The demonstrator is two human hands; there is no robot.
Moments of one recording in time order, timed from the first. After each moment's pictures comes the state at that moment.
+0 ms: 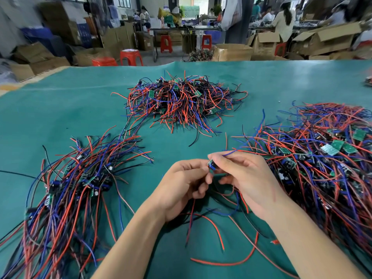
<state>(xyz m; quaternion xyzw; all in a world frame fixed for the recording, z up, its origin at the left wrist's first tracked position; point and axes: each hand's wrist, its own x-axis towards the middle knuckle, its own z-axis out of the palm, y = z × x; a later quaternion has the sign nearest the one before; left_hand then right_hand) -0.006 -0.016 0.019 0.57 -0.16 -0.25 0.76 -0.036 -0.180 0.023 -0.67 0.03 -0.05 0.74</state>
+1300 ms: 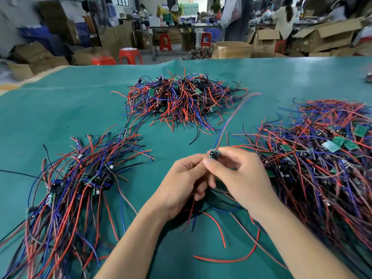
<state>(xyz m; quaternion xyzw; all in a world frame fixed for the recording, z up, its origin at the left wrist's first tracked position) -0.004 -0.018 0.011 0.57 -0.20 -0.22 0.76 -0.046 -0.164 0.030 -0.79 -0.01 -0.15 0.59</state>
